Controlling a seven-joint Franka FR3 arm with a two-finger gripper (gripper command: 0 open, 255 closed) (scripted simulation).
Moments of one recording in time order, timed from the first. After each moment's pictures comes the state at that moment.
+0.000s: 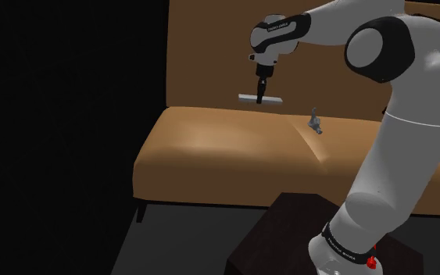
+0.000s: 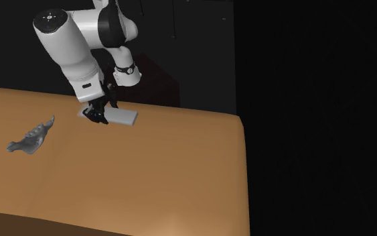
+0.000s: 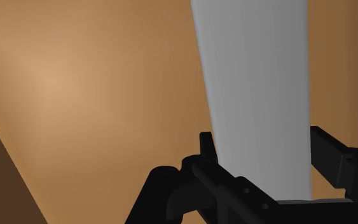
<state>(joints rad) -0.20 0.17 -0.31 -1.73 0.08 1.84 -1.08</state>
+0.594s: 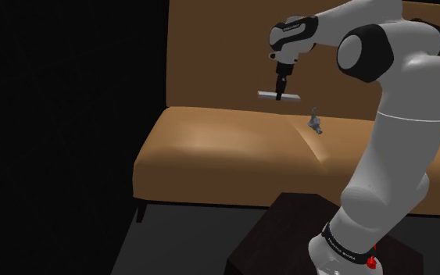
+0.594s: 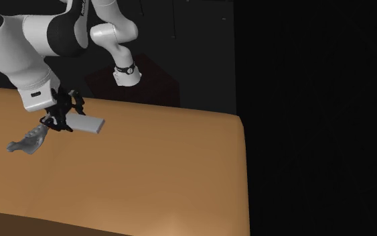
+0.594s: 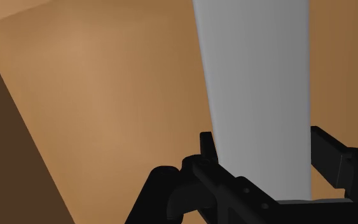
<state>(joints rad) -0.33 0.26 -0.38 -1.61 0.11 1.80 -1.29</state>
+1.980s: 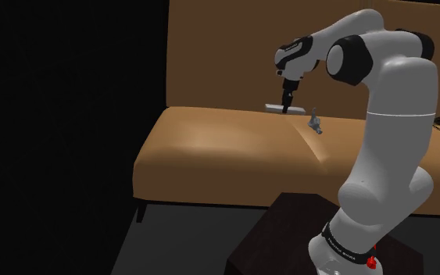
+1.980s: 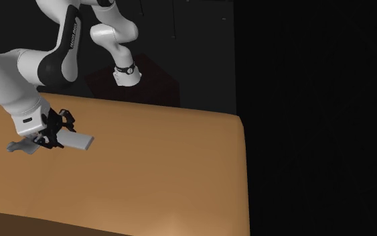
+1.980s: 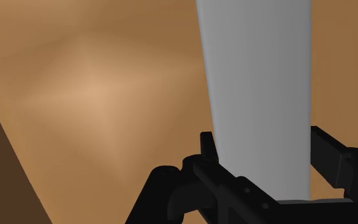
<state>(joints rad) -0.42 0.38 -0.41 -1.66 0.16 1.95 -1.42</state>
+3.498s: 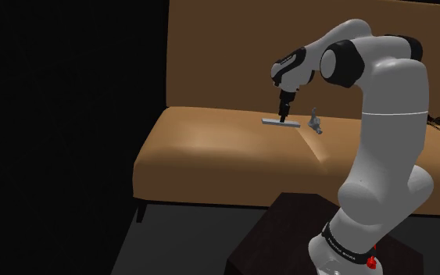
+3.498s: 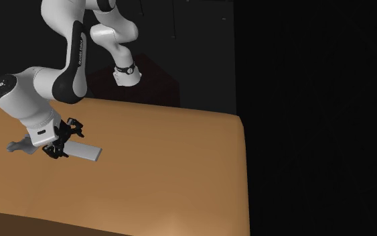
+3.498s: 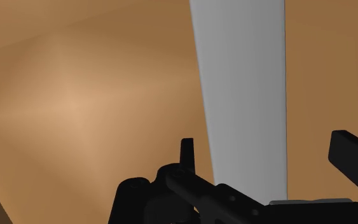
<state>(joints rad) -0.43 0.43 -0.39 -1.73 0.19 2.07 -1.44</state>
